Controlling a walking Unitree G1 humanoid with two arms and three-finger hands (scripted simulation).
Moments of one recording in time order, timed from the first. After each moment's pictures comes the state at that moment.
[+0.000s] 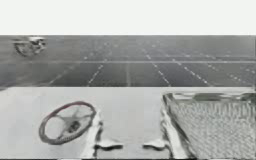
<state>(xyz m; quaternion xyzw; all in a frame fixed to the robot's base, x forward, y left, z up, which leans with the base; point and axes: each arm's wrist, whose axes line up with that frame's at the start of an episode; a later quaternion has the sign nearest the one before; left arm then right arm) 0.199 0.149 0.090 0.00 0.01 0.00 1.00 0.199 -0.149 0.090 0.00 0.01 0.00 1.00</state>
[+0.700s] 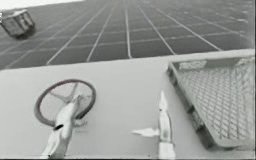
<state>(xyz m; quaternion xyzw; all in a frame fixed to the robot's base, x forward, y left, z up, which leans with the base) 0.299 0.215 0.085 0.55 0.05 0.04 0.83 0.212 -0.122 0.058 -0.06 -0.13 -0.11 0.98</state>
